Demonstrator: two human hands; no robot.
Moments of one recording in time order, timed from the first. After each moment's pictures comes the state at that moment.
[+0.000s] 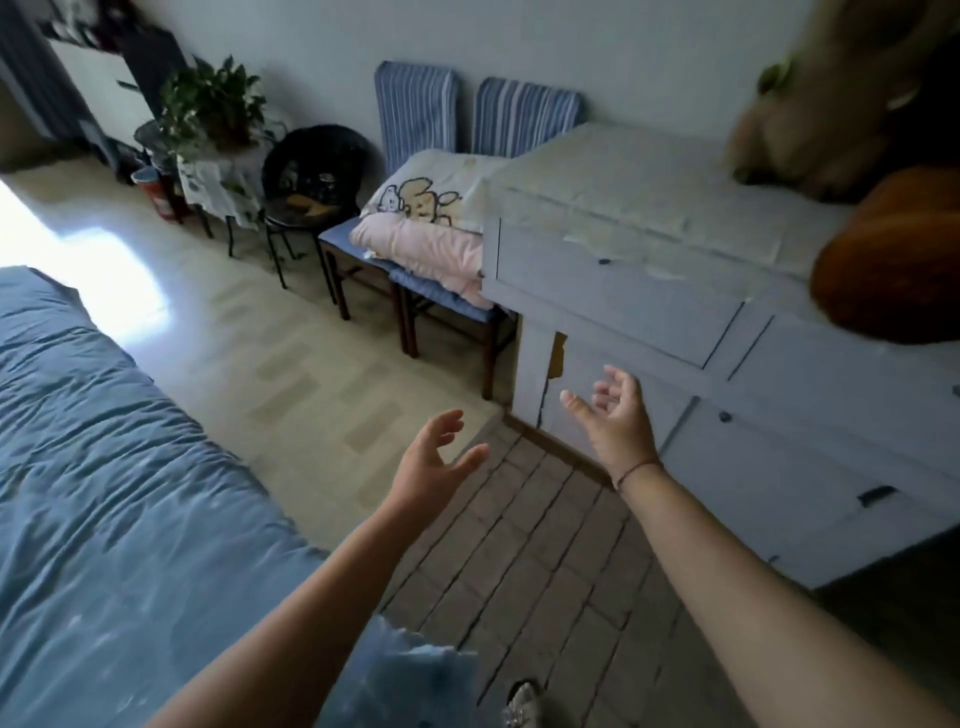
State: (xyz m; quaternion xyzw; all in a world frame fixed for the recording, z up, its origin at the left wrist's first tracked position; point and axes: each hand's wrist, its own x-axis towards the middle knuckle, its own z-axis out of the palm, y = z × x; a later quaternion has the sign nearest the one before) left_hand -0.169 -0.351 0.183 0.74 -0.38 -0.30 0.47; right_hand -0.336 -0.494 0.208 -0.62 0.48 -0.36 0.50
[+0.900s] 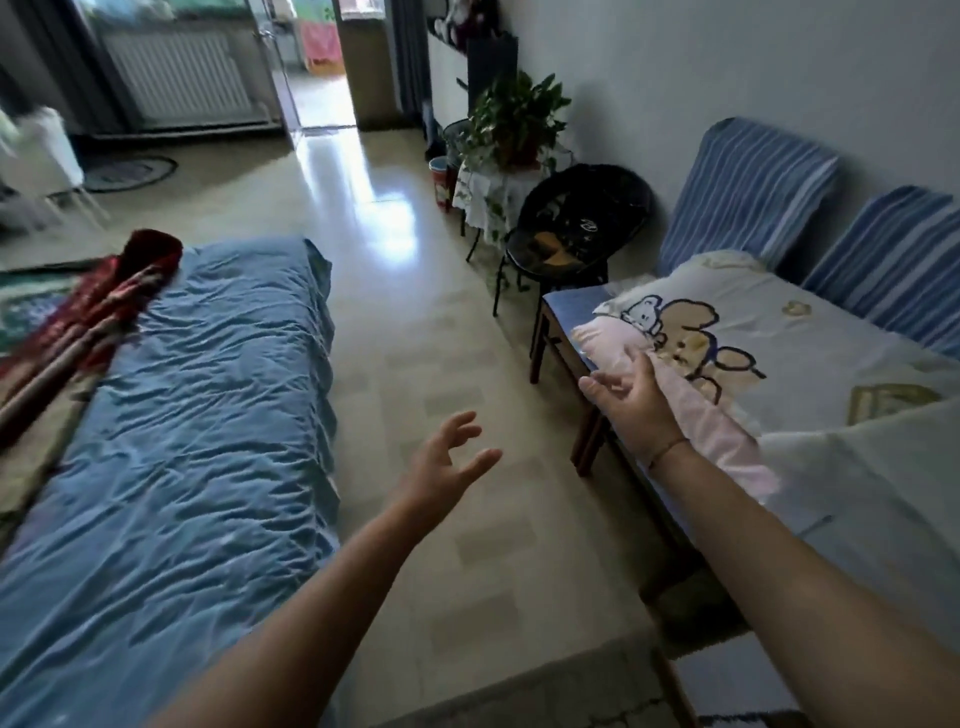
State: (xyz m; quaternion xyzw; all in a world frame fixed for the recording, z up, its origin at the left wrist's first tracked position) left_hand 0.253 -0.596 0.216 0.82 -0.16 -0.15 0.53; right_hand 0.215 -0.827 0.251 -0.78 0.21 -0.14 0.58
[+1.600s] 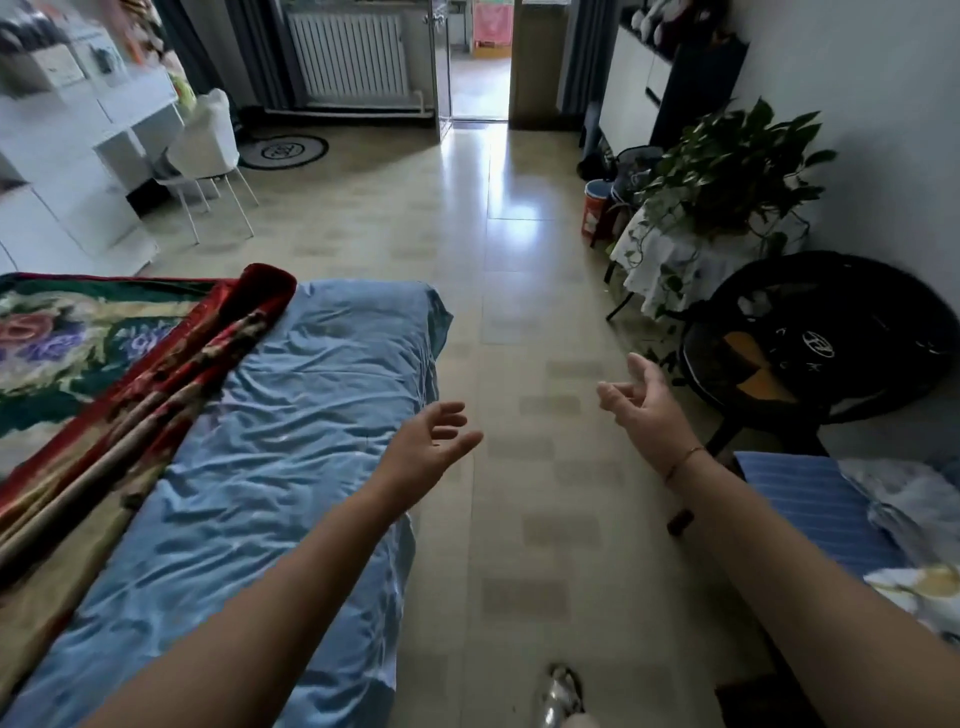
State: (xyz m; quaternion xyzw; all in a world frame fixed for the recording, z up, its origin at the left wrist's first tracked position) left_hand 0.813 -0.502 0.232 0.83 -0.02 -0.08 0.56; right_hand 0.826 -0.771 0.245 -0.81 0.10 -0.02 0.57
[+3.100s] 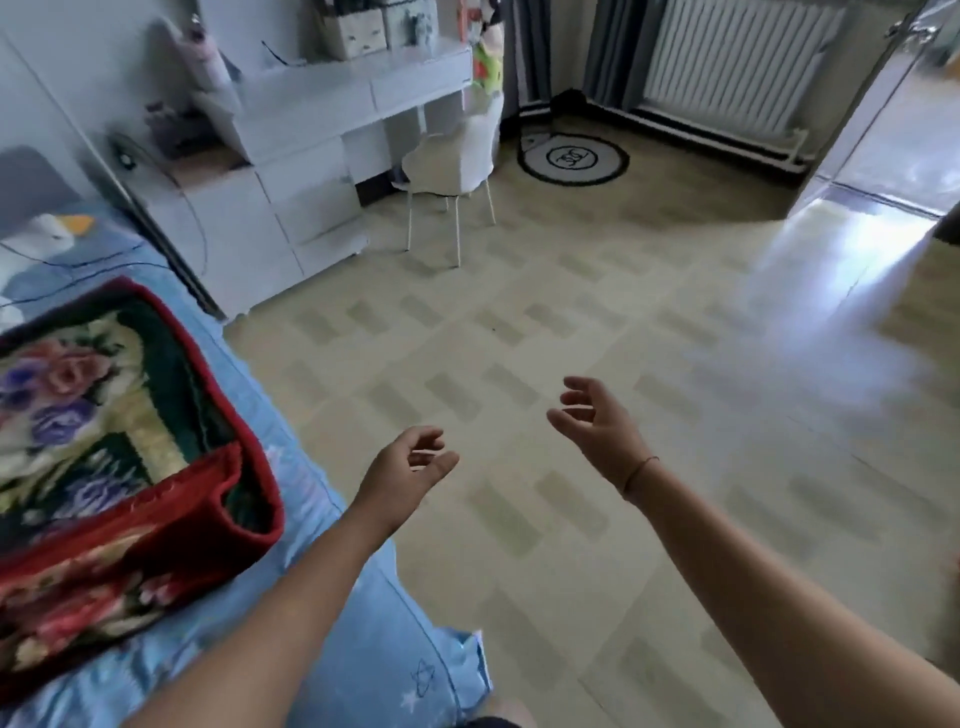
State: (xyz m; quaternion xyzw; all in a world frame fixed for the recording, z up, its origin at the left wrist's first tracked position) left_hand 1.840 -0.307 0.201 0.74 0.35 0.11 0.56; right_hand 2.025 -0.468 0.226 -0.79 -0.23 0.26 0.50
